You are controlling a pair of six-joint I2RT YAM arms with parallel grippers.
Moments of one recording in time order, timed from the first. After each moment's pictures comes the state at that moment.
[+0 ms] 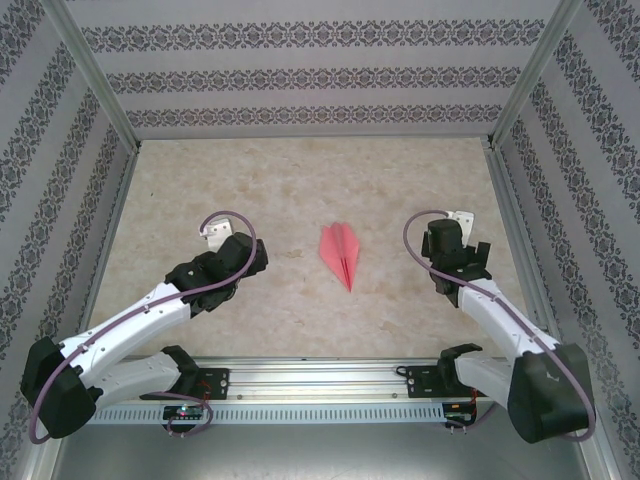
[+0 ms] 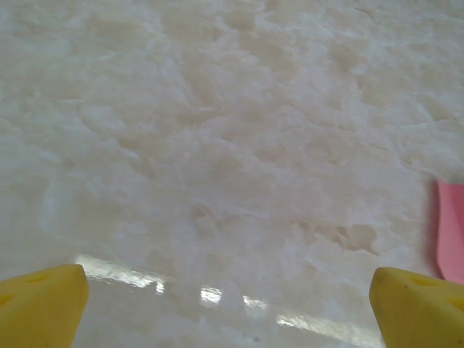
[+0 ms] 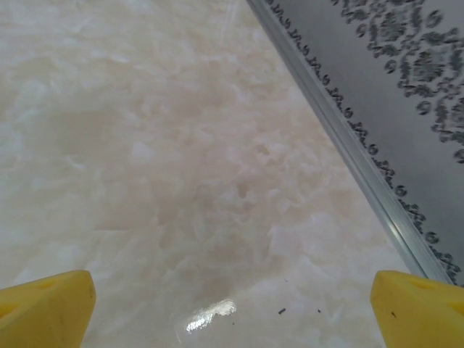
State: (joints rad) left arm -0.73 1.05 0.76 -0.63 -0.58 -0.85; right arm 0.21 1.09 0.52 -0.18 0.60 0.16
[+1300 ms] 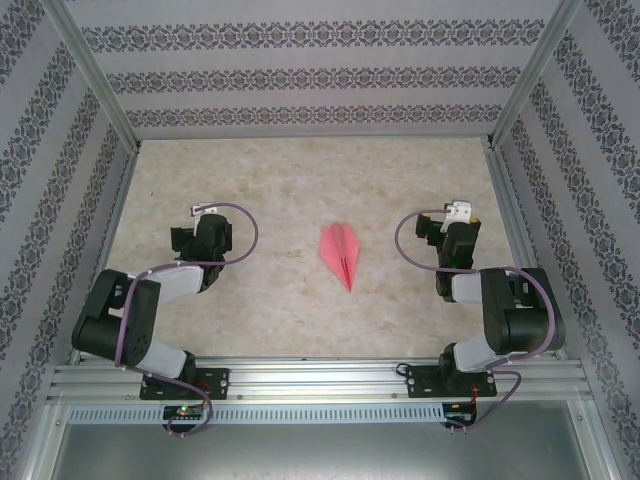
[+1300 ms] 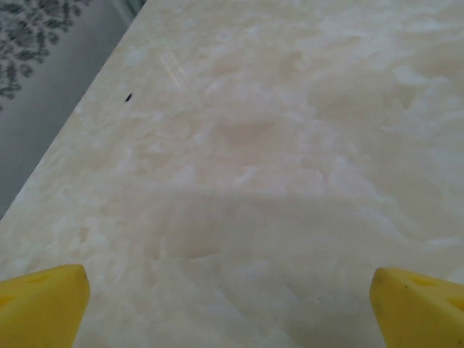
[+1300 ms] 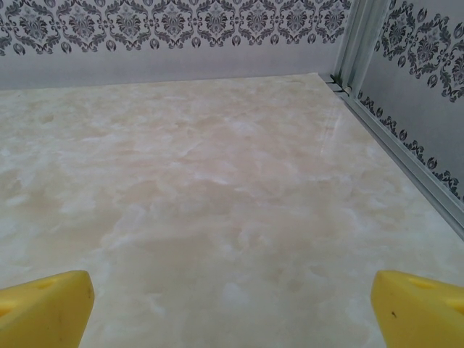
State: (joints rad) left arm -0.24 1.50 0.55 0.34 -0.58 -0.06; right arm 0.00 1.51 0.36 0.86 0.17 0.00
